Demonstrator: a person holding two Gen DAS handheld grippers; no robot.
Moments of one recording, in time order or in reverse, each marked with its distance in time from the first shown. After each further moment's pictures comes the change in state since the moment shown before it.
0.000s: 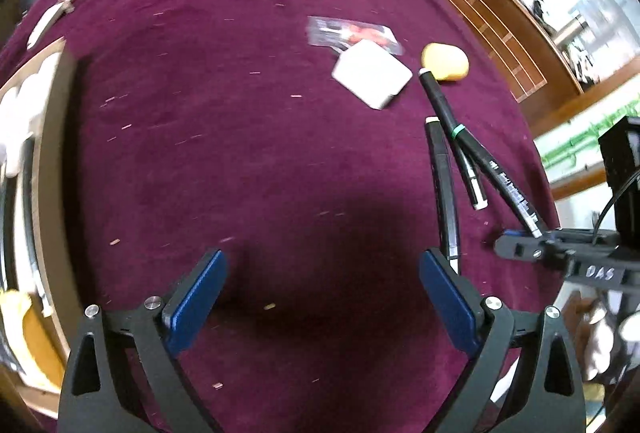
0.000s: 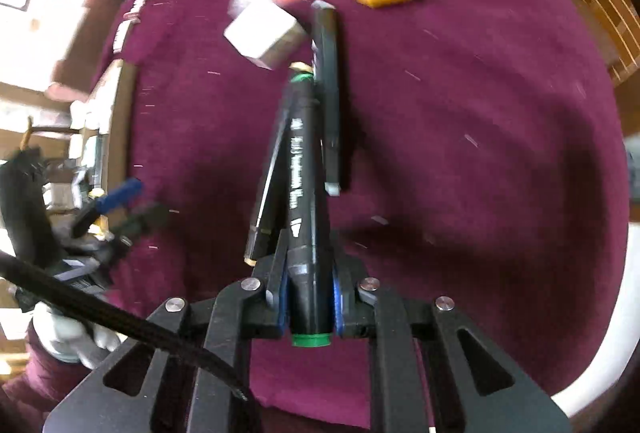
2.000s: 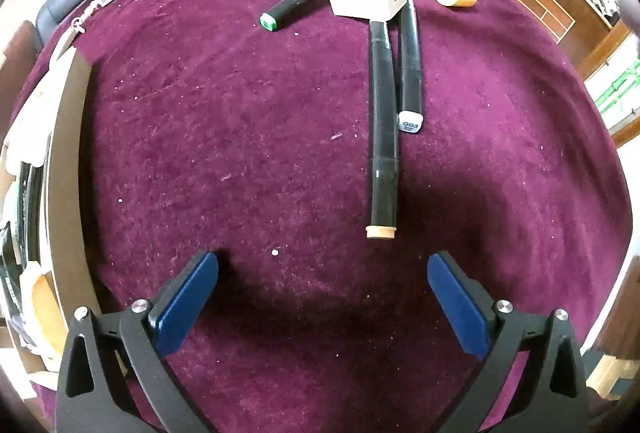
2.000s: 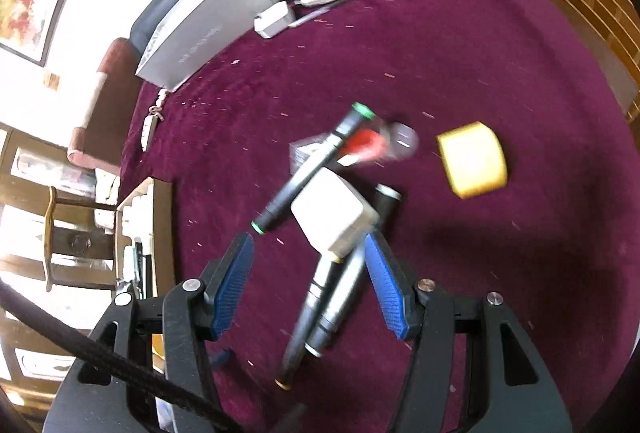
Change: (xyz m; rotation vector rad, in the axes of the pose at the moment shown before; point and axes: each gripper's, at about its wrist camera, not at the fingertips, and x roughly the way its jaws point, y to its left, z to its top) left arm 0.033 -0.028 -0.043 0.107 0.007 0.254; right arm 0.000 0.078 0.122 0.015 -0.200 0.135
